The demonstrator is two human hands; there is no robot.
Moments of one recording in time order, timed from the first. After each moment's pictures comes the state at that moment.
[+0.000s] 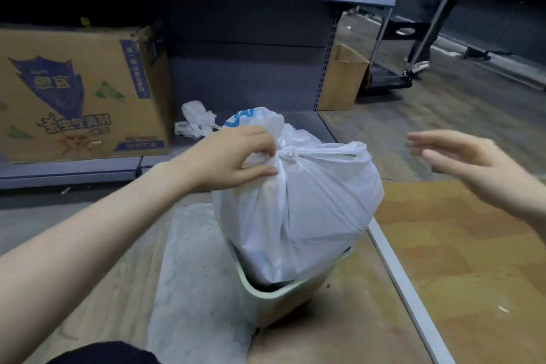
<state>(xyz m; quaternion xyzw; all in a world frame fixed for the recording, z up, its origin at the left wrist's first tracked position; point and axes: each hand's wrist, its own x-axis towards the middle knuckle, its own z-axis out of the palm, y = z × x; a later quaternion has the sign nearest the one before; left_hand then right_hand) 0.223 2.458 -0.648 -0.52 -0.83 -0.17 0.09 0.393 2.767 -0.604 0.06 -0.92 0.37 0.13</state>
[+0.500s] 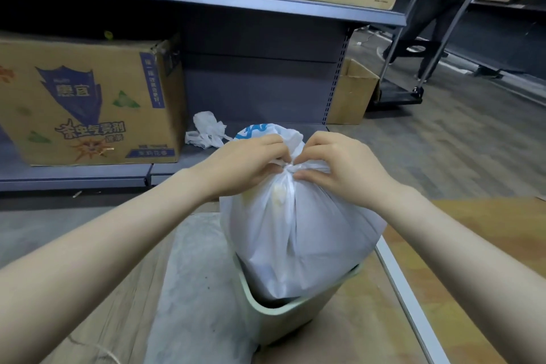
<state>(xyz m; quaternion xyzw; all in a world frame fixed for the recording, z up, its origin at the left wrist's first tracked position) 0.222 2.472 -0.648 -0.45 -0.88 -0.13 0.09 0.291 2.660 -0.630 0.16 -0.97 0.08 0.17</state>
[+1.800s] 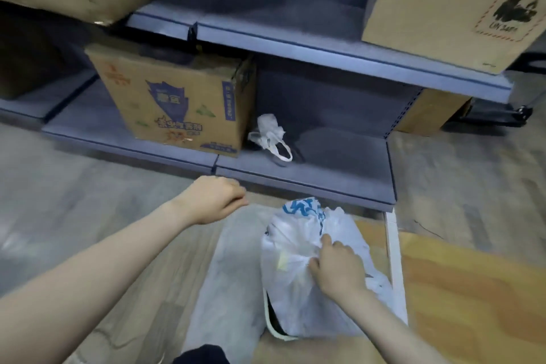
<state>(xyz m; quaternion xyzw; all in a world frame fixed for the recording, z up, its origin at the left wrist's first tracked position) 0.180 2.352 -0.572 -0.34 -0.94 -0.07 0.04 0.262 2.611 -0.594 -0.02 -0.97 0.04 -0.22</state>
